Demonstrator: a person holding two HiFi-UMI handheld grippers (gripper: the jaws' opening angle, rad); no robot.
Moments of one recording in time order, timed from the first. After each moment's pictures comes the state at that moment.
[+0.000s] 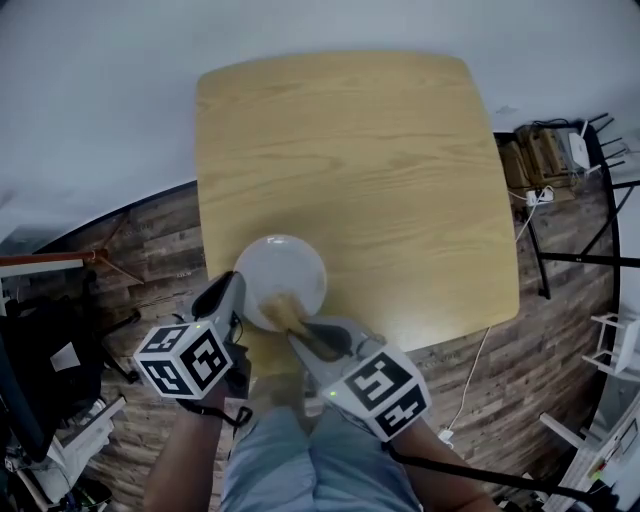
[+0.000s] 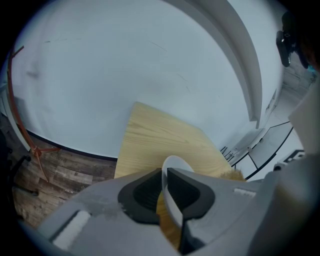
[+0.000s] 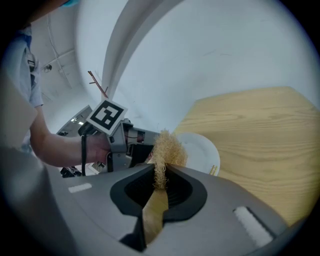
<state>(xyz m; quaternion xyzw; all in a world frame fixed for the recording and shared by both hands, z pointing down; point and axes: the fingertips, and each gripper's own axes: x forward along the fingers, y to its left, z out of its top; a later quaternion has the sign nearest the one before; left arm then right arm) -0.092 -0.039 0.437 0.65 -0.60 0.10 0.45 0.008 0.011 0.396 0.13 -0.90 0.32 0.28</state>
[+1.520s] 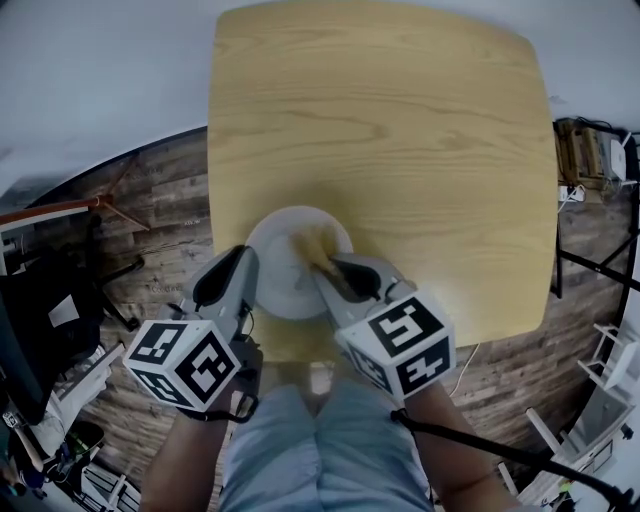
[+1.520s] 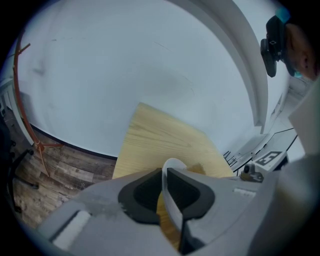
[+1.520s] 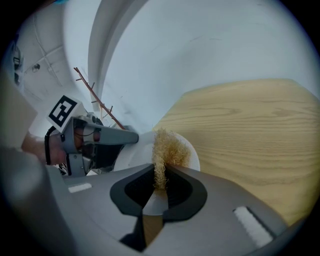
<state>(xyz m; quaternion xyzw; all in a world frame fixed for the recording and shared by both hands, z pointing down) -0.092 -0.054 0.431 0.63 -0.62 0.09 0.46 0.002 -0.060 0.448 0.15 -0.88 0.34 0.31</state>
